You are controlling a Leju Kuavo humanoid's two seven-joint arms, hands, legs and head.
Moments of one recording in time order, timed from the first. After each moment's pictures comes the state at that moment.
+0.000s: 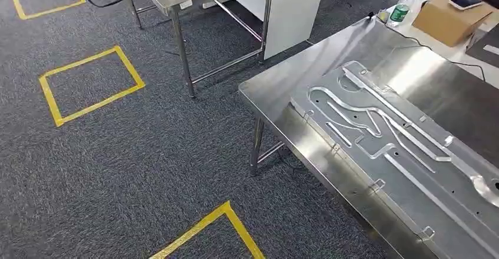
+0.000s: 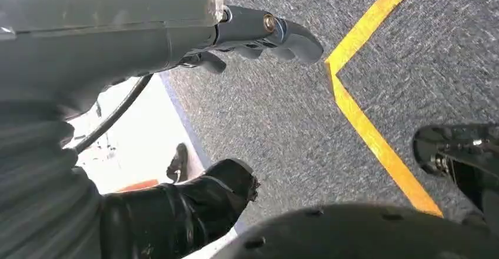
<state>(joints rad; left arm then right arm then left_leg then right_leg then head) -0.08 -0.24 1.11 -0.21 -1.40 -0.01 -0.01 -1.94 -0.85 1.32 -0.49 0.97 0.28 -0.06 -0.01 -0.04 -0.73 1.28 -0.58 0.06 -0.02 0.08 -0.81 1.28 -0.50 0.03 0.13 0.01</state>
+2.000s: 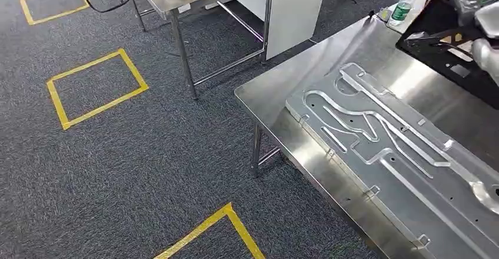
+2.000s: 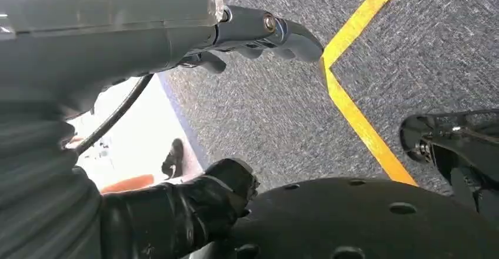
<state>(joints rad) -0.08 -0.25 1.11 -0.21 -1.38 -0.02 -0.03 -1.55 -0.86 1.17 -0.45 0.86 0.16 -0.07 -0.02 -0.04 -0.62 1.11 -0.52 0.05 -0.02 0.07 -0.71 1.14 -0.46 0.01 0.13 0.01</state>
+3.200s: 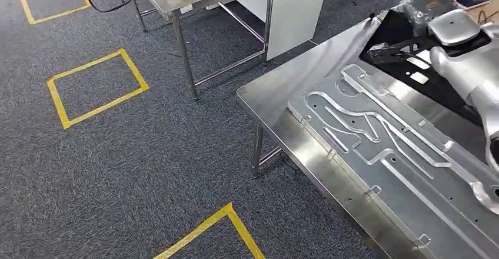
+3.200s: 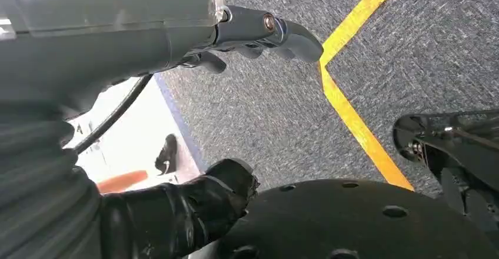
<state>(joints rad) -0.08 -0.25 1.12 -0.21 -1.37 -0.03 -0.05 -1.44 -0.74 1.06 -0.50 0.89 0.21 -0.07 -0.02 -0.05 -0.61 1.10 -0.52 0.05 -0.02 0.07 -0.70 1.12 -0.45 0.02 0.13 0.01</state>
